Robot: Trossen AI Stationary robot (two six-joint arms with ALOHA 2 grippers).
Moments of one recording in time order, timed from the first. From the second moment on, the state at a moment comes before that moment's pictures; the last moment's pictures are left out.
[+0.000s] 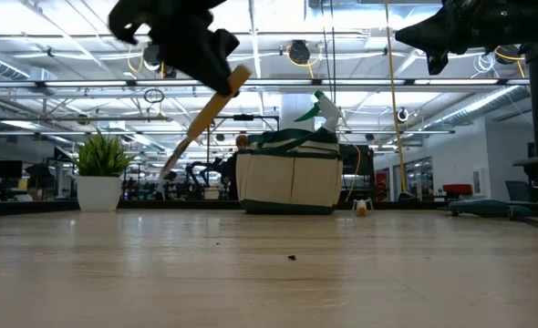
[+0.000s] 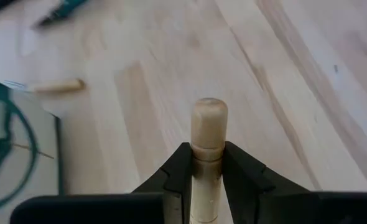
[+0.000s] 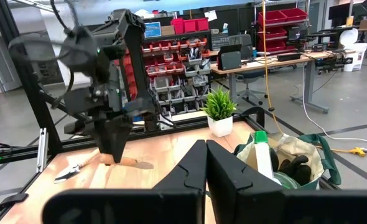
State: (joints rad) left arm -0.15 1.54 1.14 -0.46 -0.08 0.30; right arm -0.54 0.45 0.42 0.08 -0.42 0.15
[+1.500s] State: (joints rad) left arm 0.07 1.54 1.17 0.33 0.02 -0.16; right arm -0.50 0.52 0.42 0.32 -0.42 0.32
